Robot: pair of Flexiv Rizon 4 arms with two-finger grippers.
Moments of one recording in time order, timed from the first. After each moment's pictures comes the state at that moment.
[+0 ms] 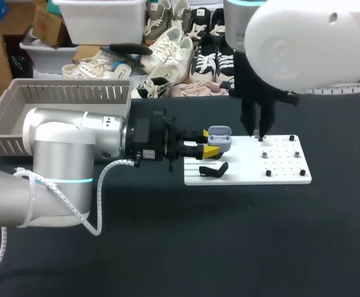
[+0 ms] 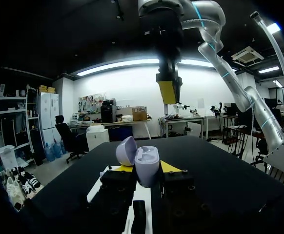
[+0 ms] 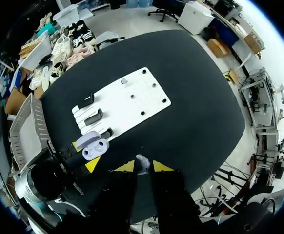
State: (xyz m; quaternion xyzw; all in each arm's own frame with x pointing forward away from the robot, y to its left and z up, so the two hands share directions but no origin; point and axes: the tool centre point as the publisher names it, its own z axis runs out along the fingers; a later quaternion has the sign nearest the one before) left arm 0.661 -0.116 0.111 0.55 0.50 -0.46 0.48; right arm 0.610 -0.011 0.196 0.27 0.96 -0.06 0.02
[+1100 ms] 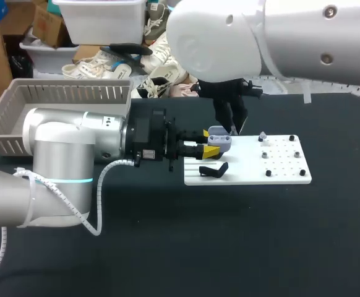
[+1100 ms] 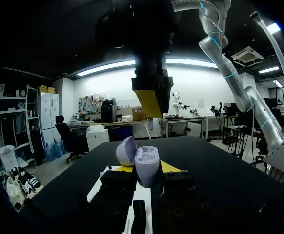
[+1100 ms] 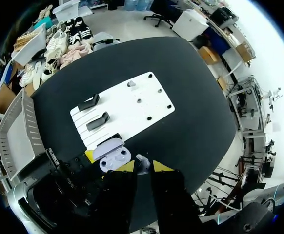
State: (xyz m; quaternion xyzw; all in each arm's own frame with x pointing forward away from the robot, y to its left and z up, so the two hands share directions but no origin) left arm 0.661 -0.116 0.111 0.55 0.50 -0.46 0.48; right arm 0.640 0.021 0.181 0.26 0.96 -0.13 0.02
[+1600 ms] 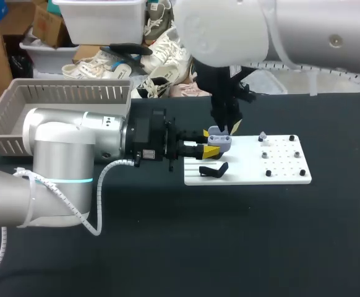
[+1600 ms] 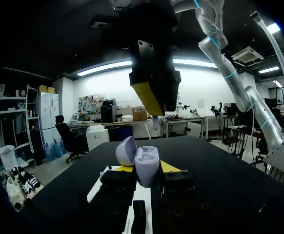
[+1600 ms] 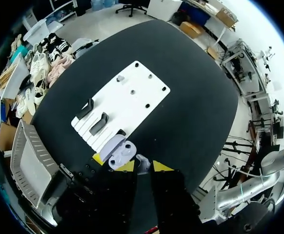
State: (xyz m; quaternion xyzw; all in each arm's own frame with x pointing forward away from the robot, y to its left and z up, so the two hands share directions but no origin) left arm 0.661 -0.116 0.111 0.55 0.50 -0.46 0.48; right arm 0.638 0.036 0.184 0.40 0.91 -0.09 0.00
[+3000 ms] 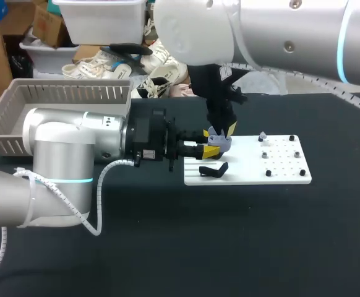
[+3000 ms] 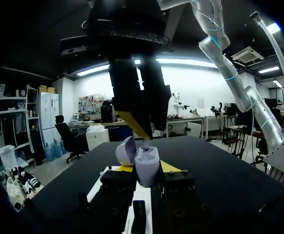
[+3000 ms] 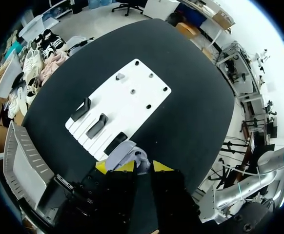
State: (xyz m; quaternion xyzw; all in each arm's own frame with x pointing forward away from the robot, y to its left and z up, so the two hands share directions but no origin) left arm 0.661 -0.116 0.111 0.55 0.50 -0.46 0.48; right arm 0.652 0.041 0.163 0.40 0.91 -0.13 -0.02
